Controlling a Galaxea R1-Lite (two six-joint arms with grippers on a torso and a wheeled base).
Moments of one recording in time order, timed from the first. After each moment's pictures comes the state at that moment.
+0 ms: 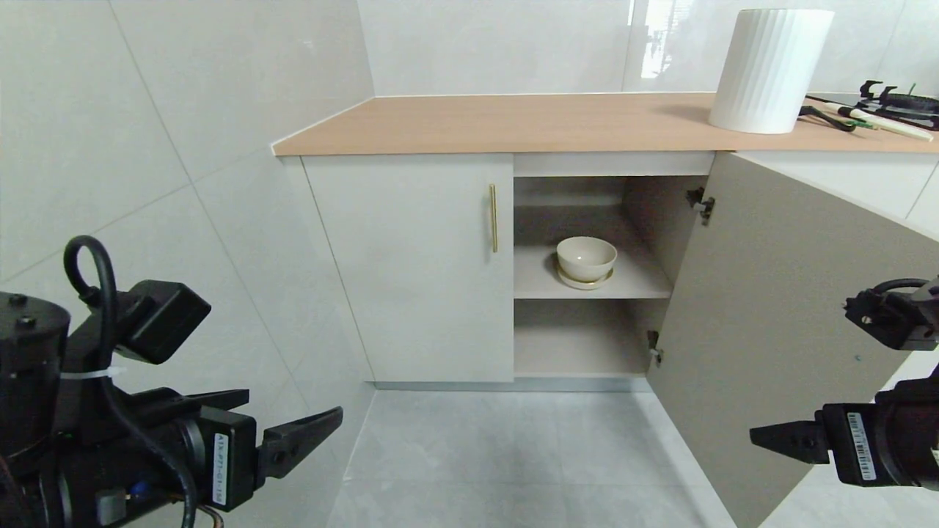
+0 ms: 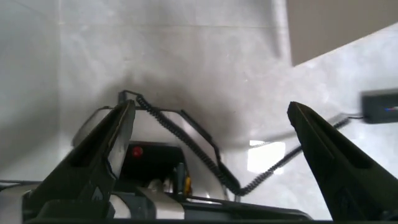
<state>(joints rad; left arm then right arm) -0.61 1.18 -0.66 0.05 0.24 -0.27 0.57 1.27 -0.87 0.49 -0.29 0.49</state>
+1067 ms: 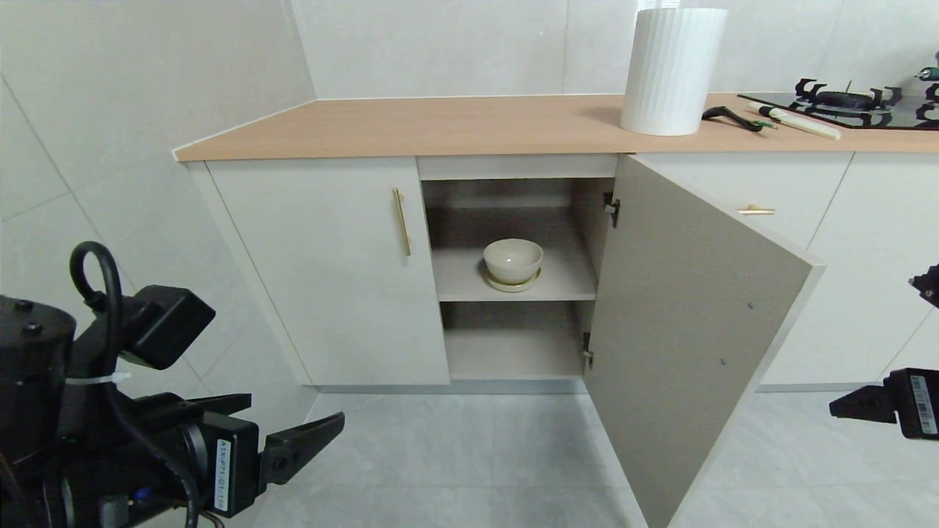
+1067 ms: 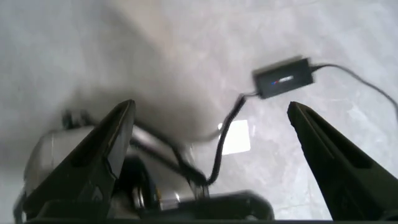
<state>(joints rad) -0.61 1.18 -0.66 0.05 0.24 -0.27 0.22 1.29 -0.94 0.59 -0.29 0.34</state>
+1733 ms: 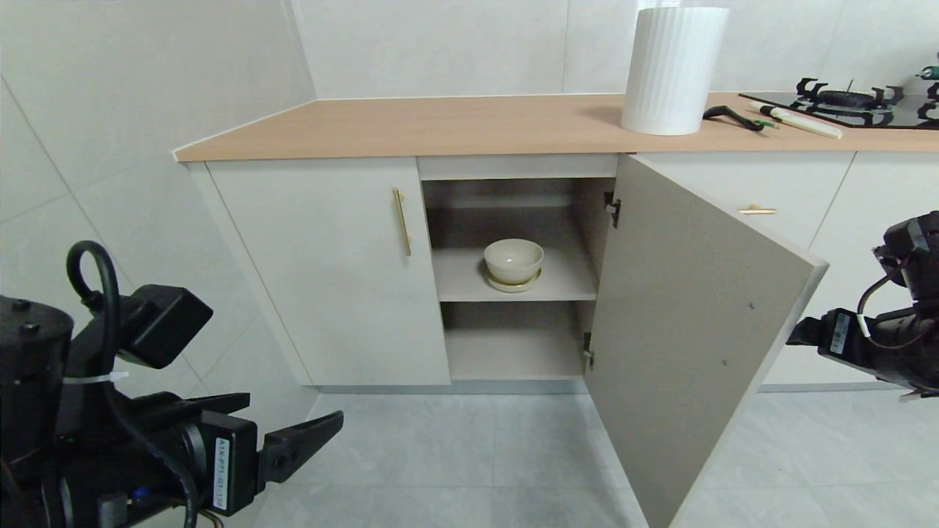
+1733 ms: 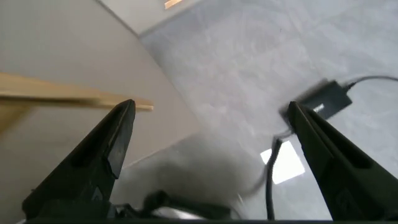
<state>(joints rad) -0.61 1.17 -0.66 0.05 0.24 -0.27 0.07 1.54 -0.91 0.15 -0.28 0.49</state>
